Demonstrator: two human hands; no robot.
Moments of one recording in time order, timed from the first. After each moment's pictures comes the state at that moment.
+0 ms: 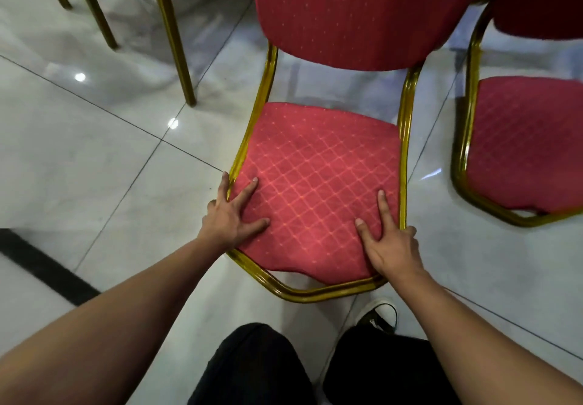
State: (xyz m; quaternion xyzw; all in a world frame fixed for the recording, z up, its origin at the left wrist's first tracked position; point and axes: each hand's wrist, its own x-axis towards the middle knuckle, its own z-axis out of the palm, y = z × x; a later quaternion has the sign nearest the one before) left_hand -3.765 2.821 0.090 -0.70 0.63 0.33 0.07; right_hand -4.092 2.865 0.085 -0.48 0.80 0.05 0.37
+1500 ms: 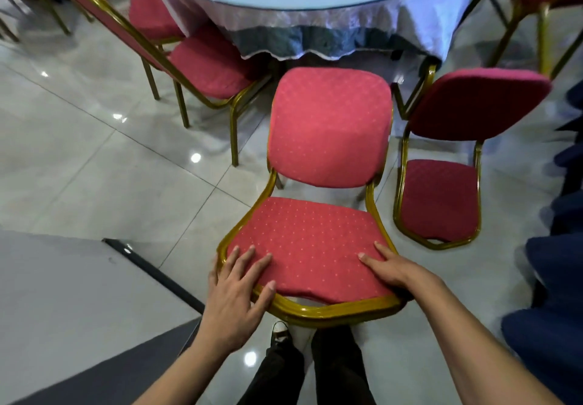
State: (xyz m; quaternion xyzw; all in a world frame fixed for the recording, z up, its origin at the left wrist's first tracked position) left_hand -3.828 2.992 0.599 -0.68 0.69 0.25 0.00; right_hand -4.148 2.892 0.531 -0.41 0.71 0.19 0.54
